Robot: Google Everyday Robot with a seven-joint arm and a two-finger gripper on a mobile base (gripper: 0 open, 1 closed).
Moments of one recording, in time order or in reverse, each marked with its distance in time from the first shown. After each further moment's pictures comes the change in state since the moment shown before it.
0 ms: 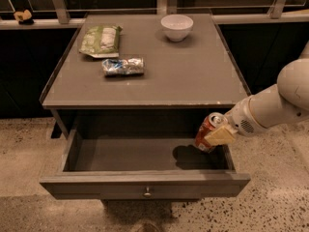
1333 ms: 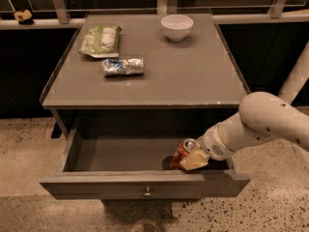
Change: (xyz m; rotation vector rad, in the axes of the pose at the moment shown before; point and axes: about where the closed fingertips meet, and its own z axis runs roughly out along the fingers) arm 0.018 0.057 0.095 -0.203 0.015 -0.011
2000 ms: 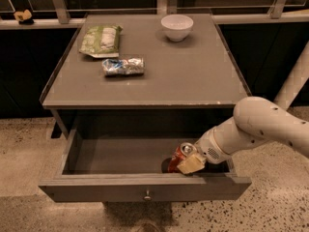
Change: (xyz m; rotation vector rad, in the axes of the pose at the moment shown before) arm 0.005 0.002 0.017 -0.013 0.012 0.018
